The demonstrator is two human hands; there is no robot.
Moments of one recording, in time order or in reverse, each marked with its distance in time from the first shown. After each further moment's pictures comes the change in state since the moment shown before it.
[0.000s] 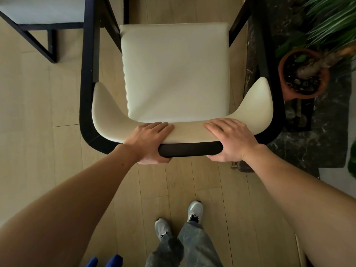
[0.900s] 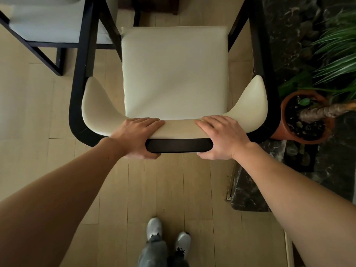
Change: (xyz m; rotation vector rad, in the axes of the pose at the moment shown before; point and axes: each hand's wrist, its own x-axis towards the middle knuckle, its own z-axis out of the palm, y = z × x) left_hand 0.126 -0.068 -0.050 0.043 -0.009 -0.114; right_hand 0.123 0.107 -0.061 -0.055 0.020 -0.085
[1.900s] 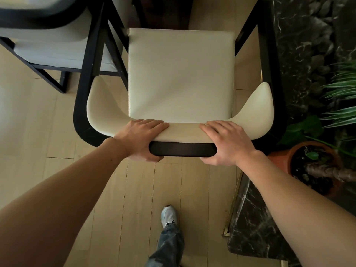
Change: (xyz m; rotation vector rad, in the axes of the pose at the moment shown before) left_hand 0.142 -0.100 -0.071 0.001 -0.050 -0.031; right_hand 0.147 0.103 -0.068 -0.010 -0.010 -0.011
